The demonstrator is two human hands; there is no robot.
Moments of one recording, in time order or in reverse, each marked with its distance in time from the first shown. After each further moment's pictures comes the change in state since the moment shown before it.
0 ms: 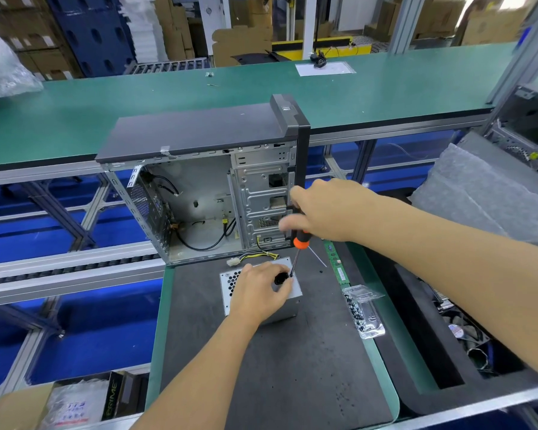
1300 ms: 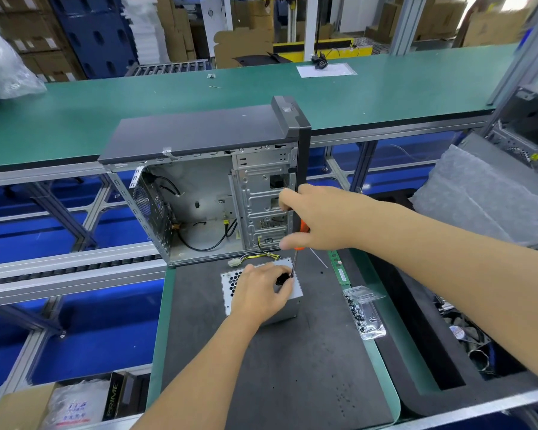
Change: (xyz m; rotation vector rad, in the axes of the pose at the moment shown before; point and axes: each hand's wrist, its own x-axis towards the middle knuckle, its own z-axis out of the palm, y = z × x) left_hand 0.001 0.001 0.000 0.032 0.018 0.012; right_hand -0.004 -0.005 0.000 0.188 -0.019 -0.099
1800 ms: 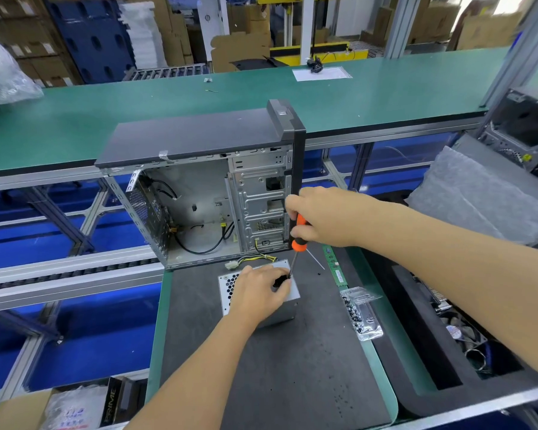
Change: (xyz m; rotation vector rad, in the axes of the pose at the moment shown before) left_hand 0.004 0.002 -0.001 -0.034 -0.016 -0.001; right_hand -0.002 0.010 0.002 -0.056 -0.021 0.024
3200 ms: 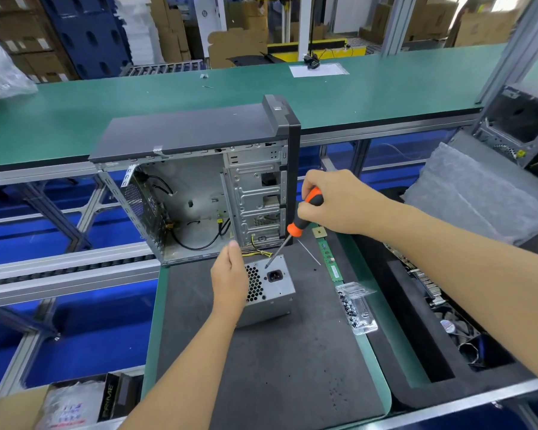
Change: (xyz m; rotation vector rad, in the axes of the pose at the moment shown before) left_hand 0.004 0.008 -0.032 -0.617 0.271 -0.603; right_hand -0.011 0.023 0.014 0.521 0.254 0.198
